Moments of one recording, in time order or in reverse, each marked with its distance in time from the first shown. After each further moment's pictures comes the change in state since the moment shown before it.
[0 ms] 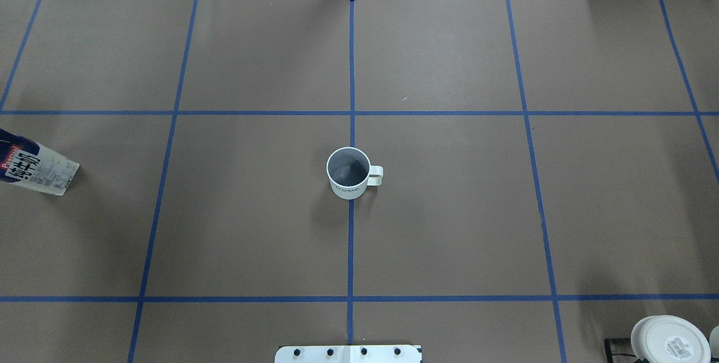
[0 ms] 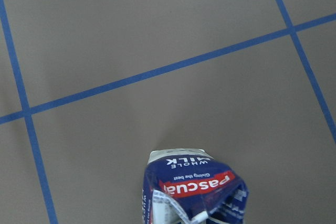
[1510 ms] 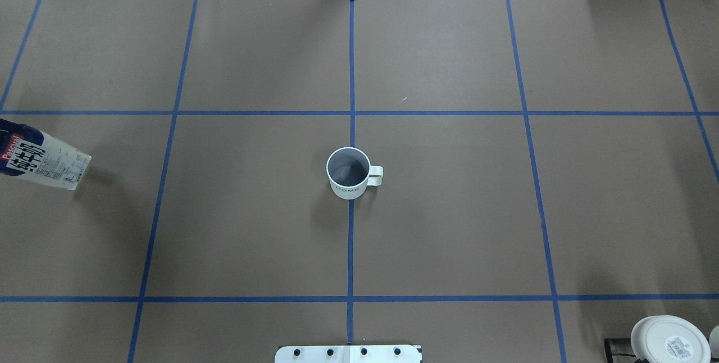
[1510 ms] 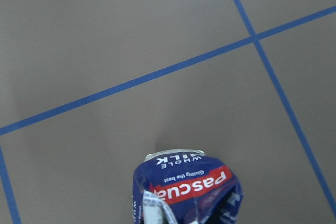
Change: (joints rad) left arm -0.005 0.002 -0.056 -0.109 -0.075 -0.118; right arm 0.000 -0.001 -0.005 0.009 -0.001 -0.004
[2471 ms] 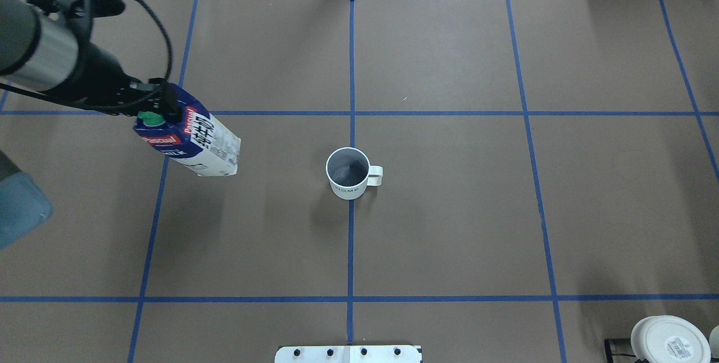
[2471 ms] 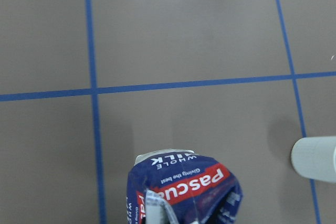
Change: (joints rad) left arm 0.396 -0.620 -0.180 0.655 0.267 -0.595; right arm 0.000 -0.001 -0.004 0.001 0.000 -0.002
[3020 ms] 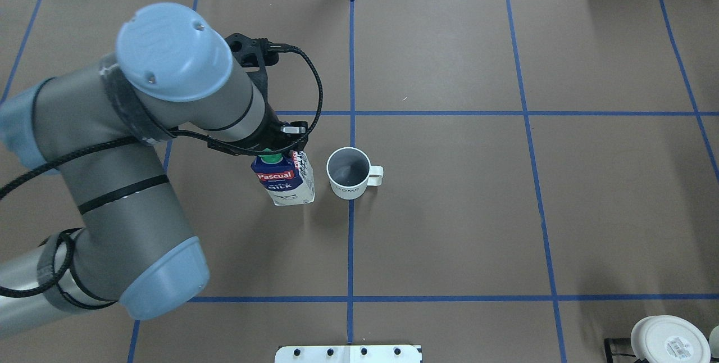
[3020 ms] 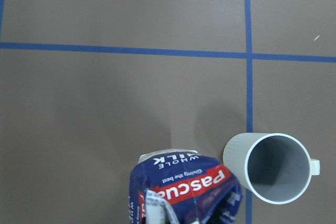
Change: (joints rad) left arm 0.237 -0.270 0.160 0.153 0.221 -0.199; right arm -0.001 0.001 -0.003 0.000 0.000 -0.001
